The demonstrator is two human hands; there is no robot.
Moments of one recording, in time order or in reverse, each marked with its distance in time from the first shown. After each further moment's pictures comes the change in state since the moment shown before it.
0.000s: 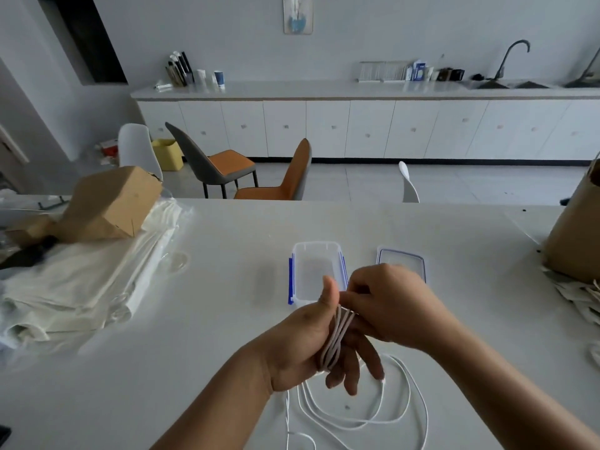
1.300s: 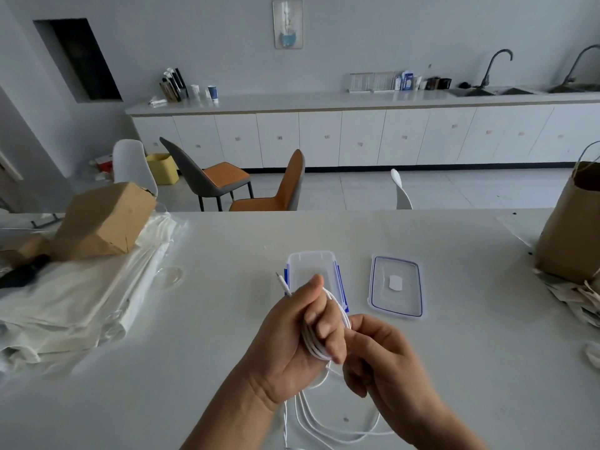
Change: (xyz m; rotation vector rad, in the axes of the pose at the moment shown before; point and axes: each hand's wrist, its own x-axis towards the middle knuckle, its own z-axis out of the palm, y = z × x) left_hand 0.002 0.008 0.010 -0.561 0.126 0.320; right_hand -0.045 0.010 0.063 1.522 -0.027 0.062
